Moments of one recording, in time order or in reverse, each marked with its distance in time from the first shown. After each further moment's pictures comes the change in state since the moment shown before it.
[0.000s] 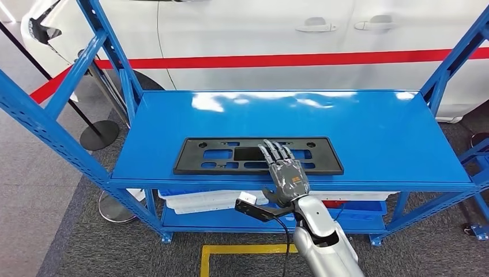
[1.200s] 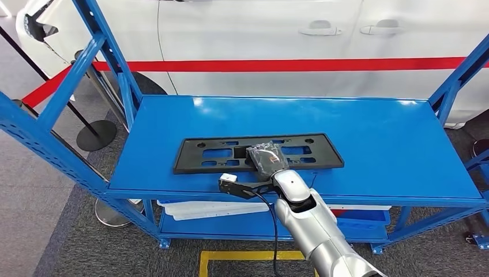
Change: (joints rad) left arm -0.006 -0.029 0.033 0.000 0.003 0.086 0.042; right arm -0.287 0.086 0.071 0.391 0.033 0.102 0.088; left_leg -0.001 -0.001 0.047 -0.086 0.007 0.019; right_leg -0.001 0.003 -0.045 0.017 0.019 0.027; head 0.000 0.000
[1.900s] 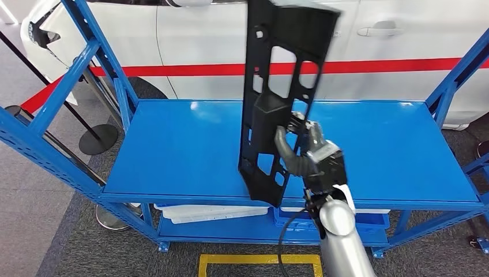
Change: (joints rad) left arm 0.019 -0.017 0.039 0.000 -0.003 0.053 -0.009; right arm 0.307 -0.041 -0.192 -0.788 -1.185 0.119 -0.279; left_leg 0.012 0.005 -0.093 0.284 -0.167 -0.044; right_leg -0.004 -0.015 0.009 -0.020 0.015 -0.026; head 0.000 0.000
